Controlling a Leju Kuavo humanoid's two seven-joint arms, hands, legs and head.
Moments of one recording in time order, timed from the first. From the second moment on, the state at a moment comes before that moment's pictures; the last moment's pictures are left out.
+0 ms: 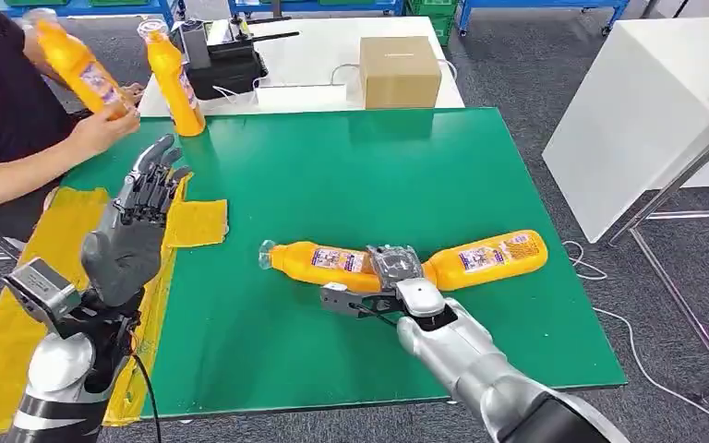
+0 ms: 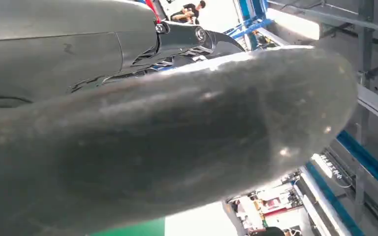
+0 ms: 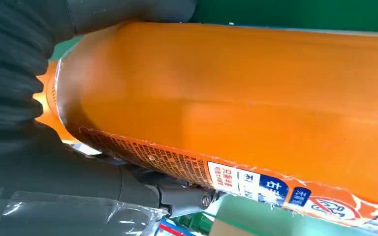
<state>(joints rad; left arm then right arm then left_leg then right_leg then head) -0.23 0.07 -0.21 -1.78 -0.03 -0.11 -0.32 -0.61 0.09 0.66 -0.61 1.03 0.07 0.27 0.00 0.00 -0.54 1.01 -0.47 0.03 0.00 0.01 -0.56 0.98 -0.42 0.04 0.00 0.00</state>
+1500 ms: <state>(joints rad) 0.04 -0.04 -0.10 -1.68 0.39 0.01 -0.25 -0.17 0.00 0.47 -1.56 0.51 -0.36 -0.10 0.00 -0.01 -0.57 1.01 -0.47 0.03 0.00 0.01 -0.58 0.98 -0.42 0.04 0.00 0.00</state>
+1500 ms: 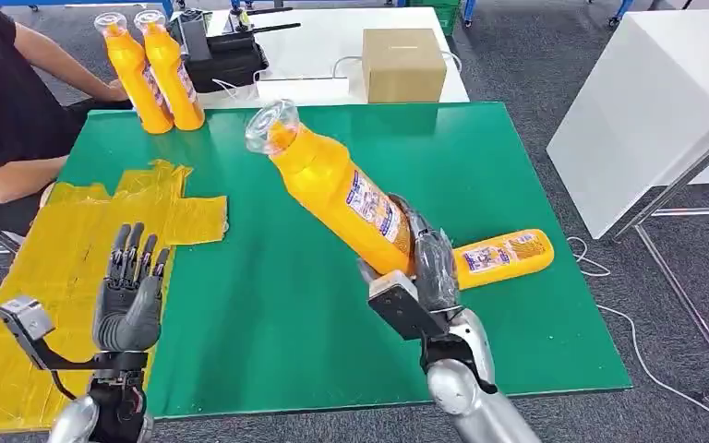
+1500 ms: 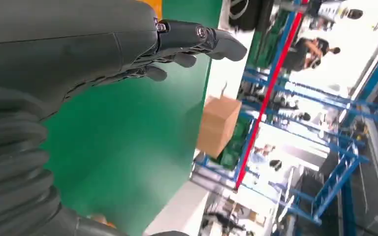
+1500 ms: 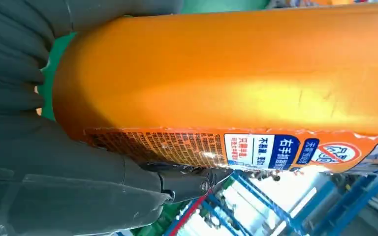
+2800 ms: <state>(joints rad) 0.07 -0.03 -0.26 -1.74 0.52 -0.09 -0.26 -0.40 -0.01 0.95 -1.42 0.47 0.00 0.05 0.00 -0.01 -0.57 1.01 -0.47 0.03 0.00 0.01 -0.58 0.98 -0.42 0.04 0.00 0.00</state>
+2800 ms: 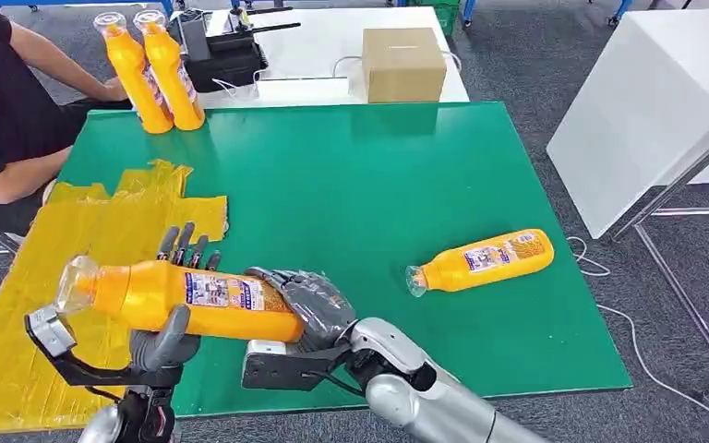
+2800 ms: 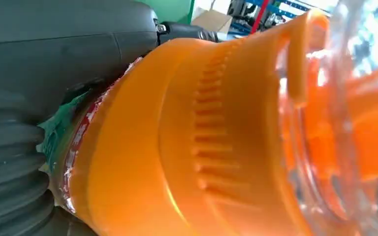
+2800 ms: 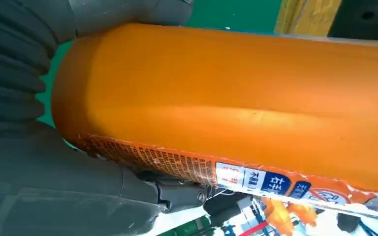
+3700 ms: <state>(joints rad) -0.06 0.07 -0.24 -1.63 0.30 -0.18 -0.25 -0.35 -0.06 0.93 -1.44 0.48 -0.05 0.06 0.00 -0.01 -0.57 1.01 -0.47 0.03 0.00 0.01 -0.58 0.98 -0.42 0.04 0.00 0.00</state>
